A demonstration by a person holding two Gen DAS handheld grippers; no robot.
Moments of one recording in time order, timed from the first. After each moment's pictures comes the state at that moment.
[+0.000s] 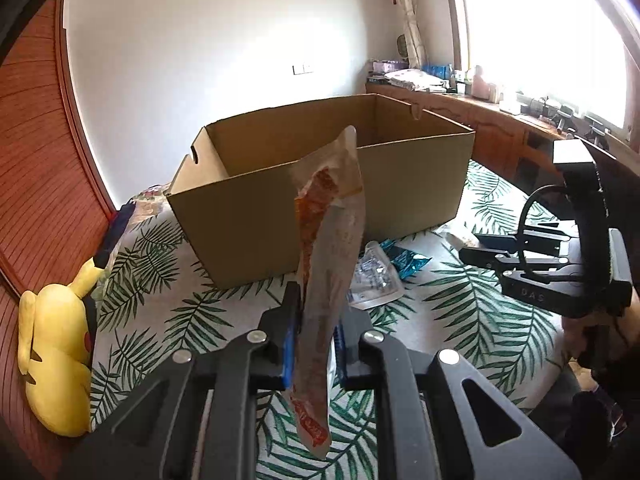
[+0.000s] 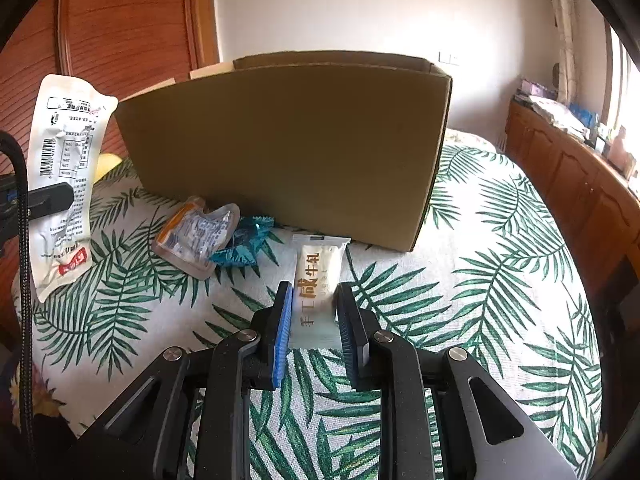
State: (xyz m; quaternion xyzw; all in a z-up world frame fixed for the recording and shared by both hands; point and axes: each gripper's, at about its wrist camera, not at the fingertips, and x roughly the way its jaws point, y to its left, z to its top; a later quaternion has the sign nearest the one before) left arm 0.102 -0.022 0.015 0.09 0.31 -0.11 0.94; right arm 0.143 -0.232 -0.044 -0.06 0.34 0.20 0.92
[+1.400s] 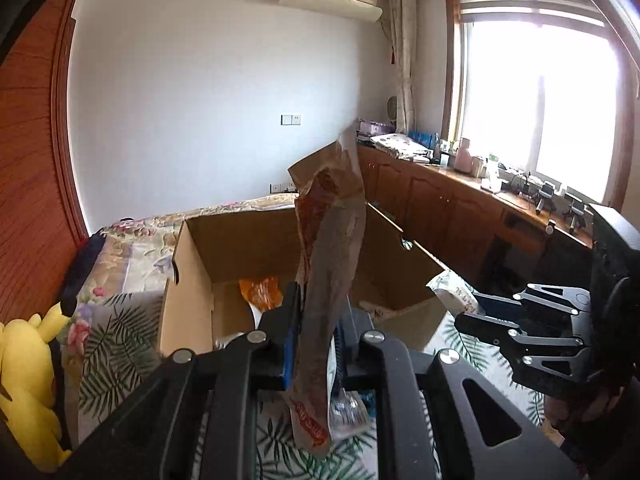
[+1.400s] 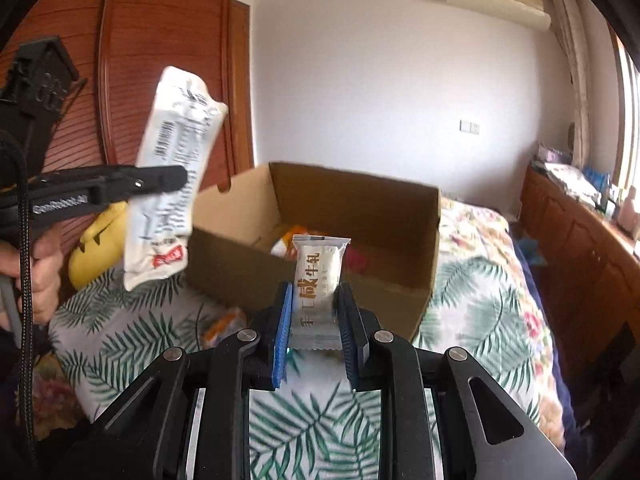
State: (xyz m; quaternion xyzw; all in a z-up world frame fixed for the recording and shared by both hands) left arm 0.176 -0.015 0.101 0.00 0.24 -0.16 0.96; right arm 0.142 -0.233 0.068 -0.07 0.23 0.25 0.94
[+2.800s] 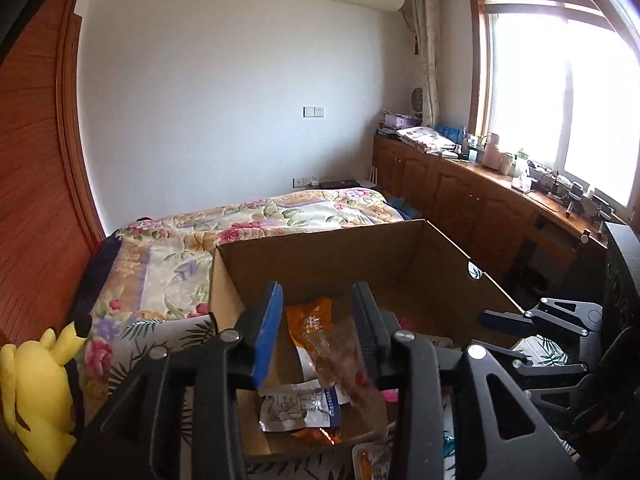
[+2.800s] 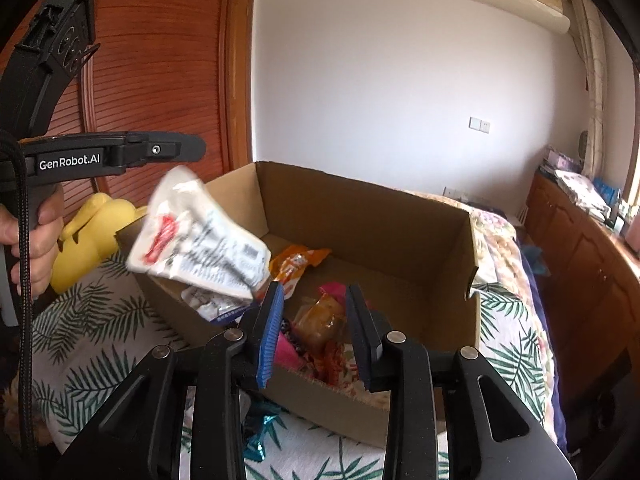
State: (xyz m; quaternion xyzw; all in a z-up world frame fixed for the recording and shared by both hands) left arm 0.251 0.016 0.111 0.01 0.26 -0.12 0.96; right arm 0.215 -0.198 0.064 -0.09 0.25 0.25 0.93
